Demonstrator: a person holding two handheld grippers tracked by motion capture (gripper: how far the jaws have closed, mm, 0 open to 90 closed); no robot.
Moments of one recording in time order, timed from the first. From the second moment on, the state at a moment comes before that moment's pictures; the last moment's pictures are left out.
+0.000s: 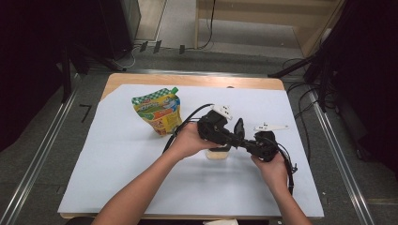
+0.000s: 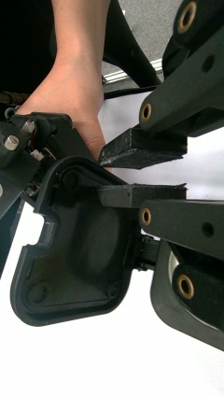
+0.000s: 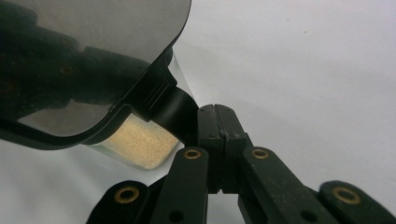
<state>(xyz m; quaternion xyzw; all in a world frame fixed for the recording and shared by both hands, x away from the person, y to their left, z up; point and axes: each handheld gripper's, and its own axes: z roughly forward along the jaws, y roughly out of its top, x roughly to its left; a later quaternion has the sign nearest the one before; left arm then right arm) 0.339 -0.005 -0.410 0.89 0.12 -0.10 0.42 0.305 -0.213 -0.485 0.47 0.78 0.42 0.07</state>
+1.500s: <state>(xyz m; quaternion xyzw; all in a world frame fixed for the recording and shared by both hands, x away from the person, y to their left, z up) 0.324 0.101 -0.418 0.89 0.22 -0.07 0.40 0.229 -0.155 -0.465 0.36 0.81 0.46 0.01</state>
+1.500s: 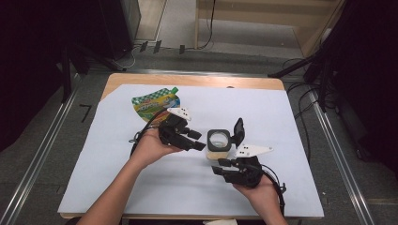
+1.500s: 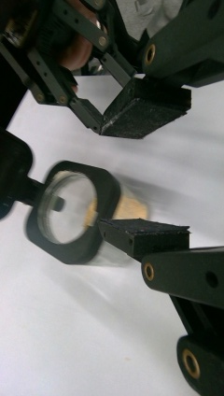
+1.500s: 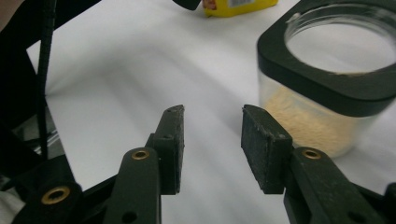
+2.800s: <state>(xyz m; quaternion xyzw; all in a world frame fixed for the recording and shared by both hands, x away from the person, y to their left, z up) 0.322 0.209 -0.416 0.86 0.32 -0.03 0.40 0.238 -0.100 -0.478 0.30 0.84 0.46 -0.03</state>
